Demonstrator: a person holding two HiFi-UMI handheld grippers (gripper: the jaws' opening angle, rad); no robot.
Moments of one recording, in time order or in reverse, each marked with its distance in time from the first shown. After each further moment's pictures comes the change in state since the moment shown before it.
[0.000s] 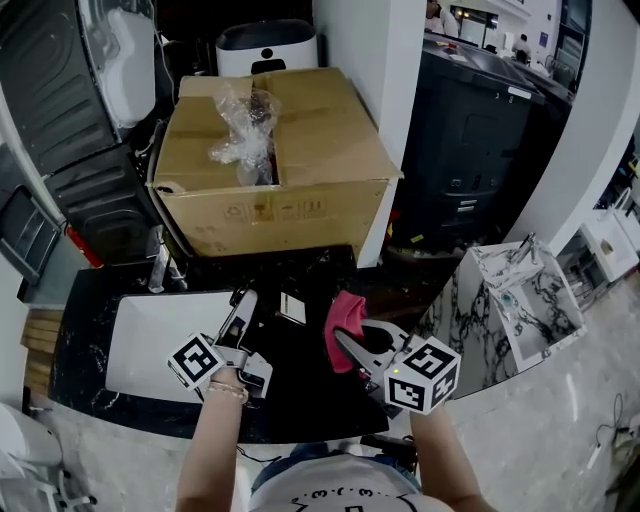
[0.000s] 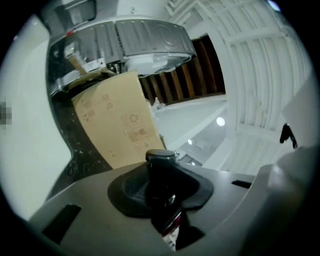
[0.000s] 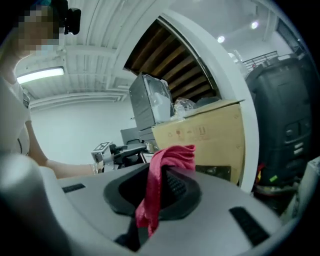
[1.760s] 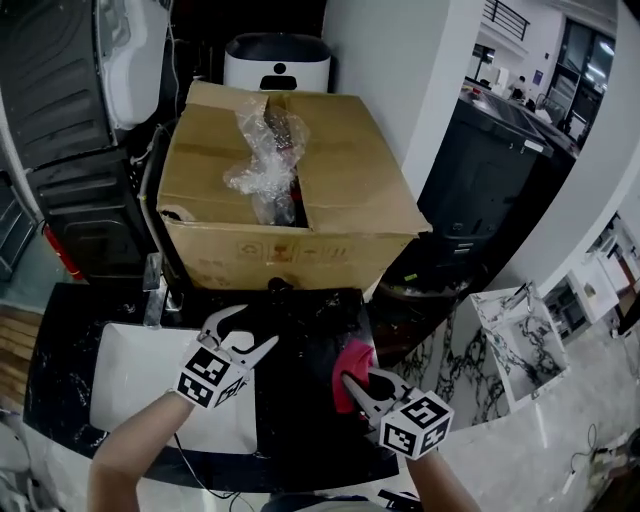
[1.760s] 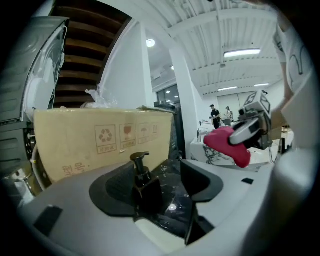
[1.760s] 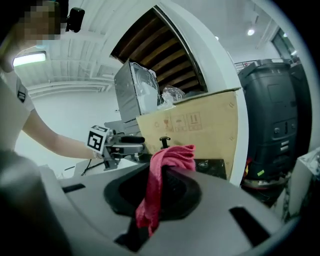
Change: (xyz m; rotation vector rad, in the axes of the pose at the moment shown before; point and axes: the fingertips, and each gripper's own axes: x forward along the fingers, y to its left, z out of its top) left arm 0.040 0.061 0.017 1.157 0.552 -0.012; right arm 0.055 -0.025 -0.025 0.012 0.079 -0.182
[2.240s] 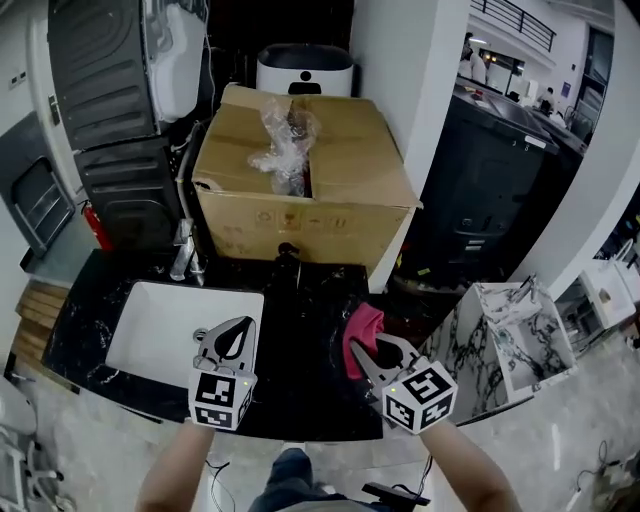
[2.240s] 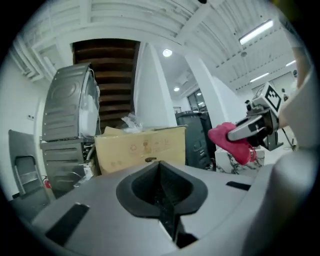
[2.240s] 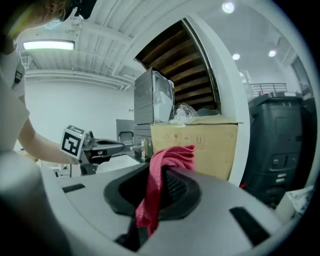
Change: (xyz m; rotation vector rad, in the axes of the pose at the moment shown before) left arm -0.115 -0.086 0.020 -0.034 -0.095 0.487; right arm -0.074 0.025 0.018 -0.234 -0.072 0.046
